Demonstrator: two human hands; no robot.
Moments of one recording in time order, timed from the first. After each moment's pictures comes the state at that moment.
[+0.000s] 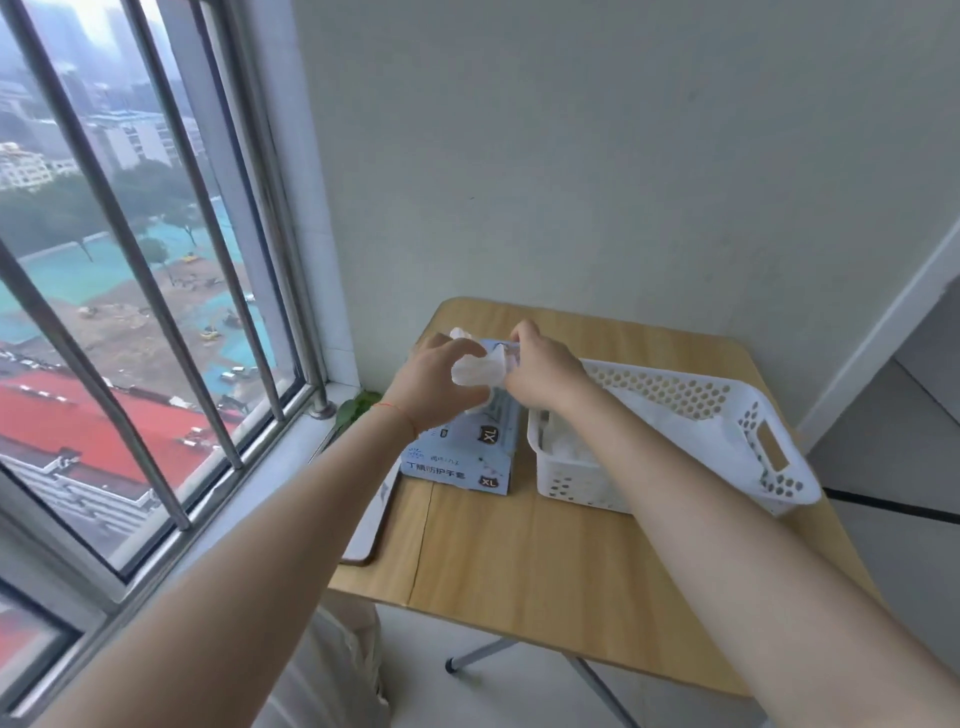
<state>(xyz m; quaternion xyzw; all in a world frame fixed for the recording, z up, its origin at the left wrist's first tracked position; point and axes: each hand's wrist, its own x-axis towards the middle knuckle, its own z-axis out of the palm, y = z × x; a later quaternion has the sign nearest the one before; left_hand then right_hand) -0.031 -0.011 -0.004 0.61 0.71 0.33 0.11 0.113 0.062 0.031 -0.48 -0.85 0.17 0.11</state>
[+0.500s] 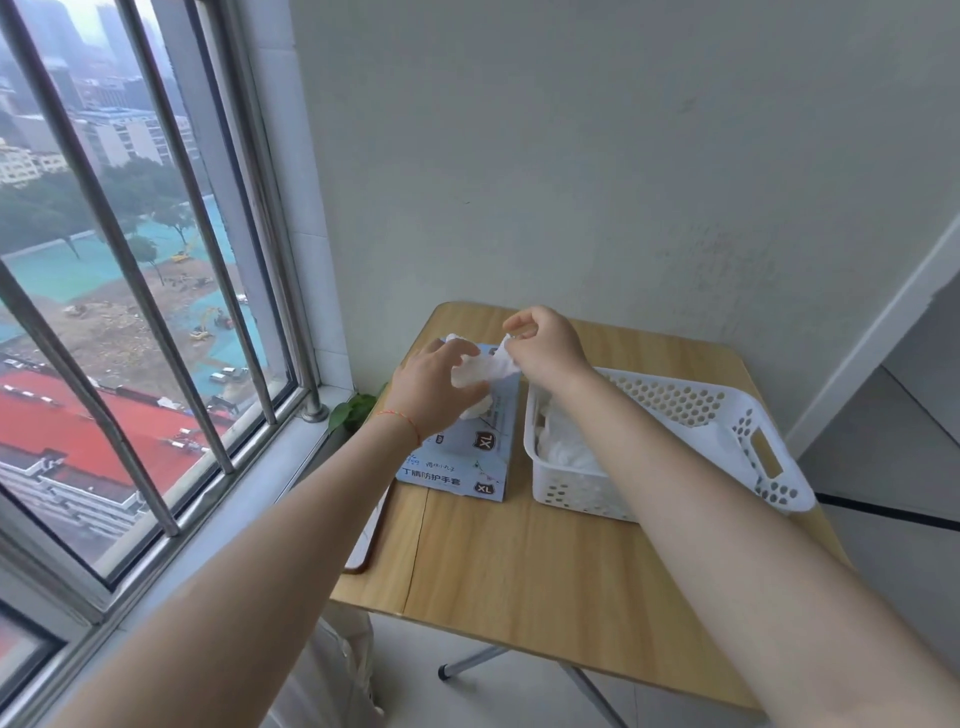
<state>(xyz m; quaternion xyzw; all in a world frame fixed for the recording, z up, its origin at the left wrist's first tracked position) -0.029 -0.006 -0.009 0.59 0.73 0.33 0.07 0.108 0.075 0.041 -0.47 -0.74 0.36 0.32</state>
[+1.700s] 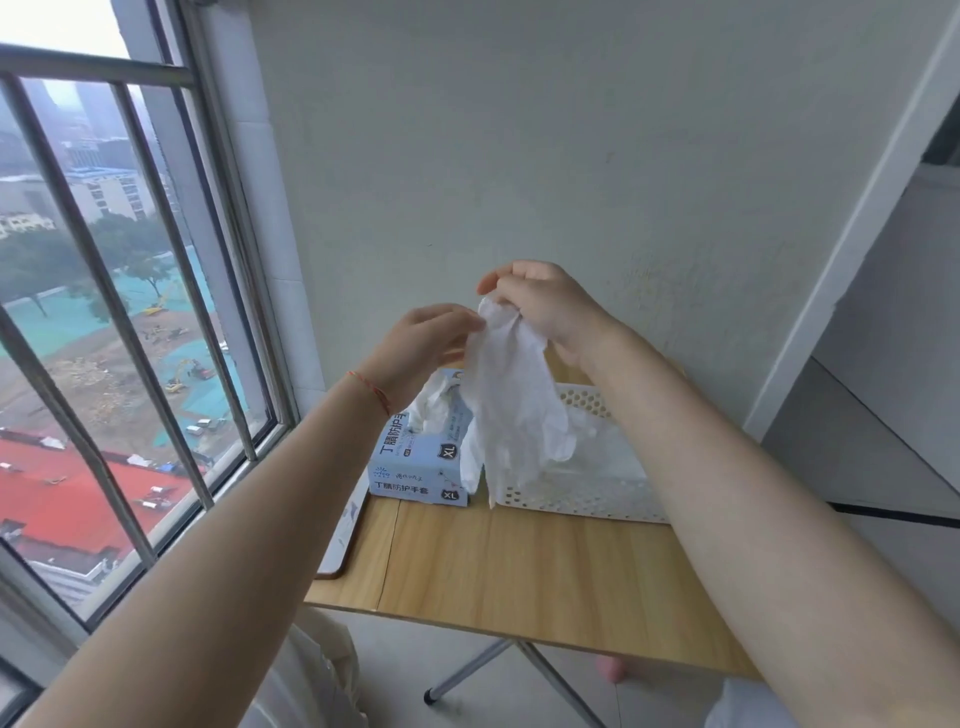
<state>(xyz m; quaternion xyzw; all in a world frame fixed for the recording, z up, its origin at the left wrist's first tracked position) 0.021 -0.036 0.097 0.53 0.47 0.57 0.41 0.167 0.026 0.147 -0.36 -0.74 0.45 0.35</state>
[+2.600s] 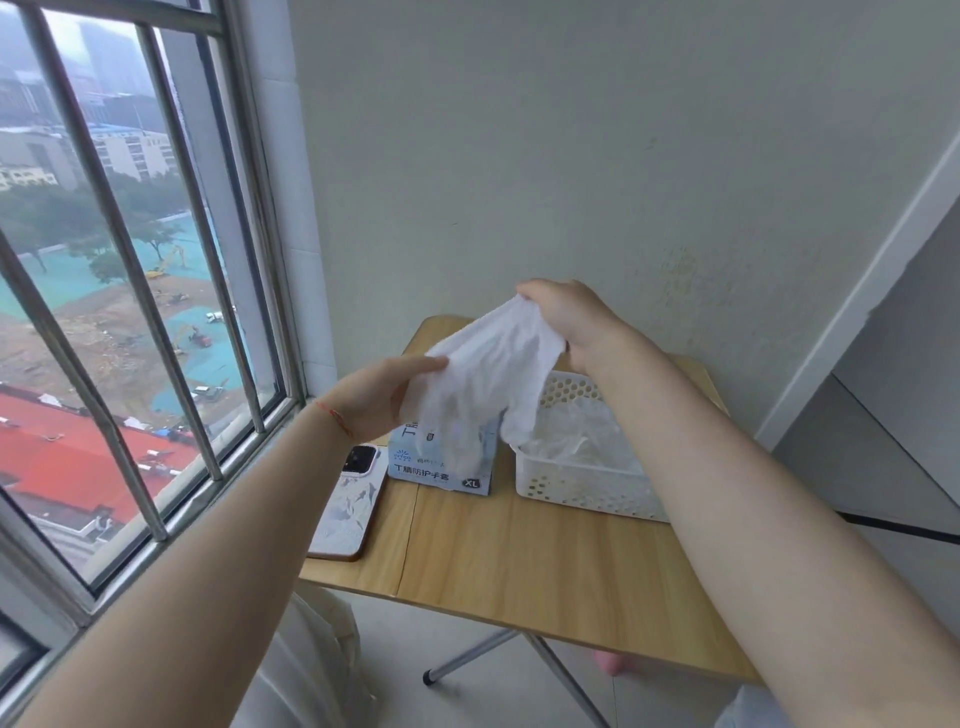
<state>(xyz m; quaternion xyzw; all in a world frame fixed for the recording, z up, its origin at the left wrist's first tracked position) -0.049 -0.058 0.029 0.43 0.48 0.50 0.58 0.139 0.040 0.119 -0.45 -0.63 0.53 0.33</state>
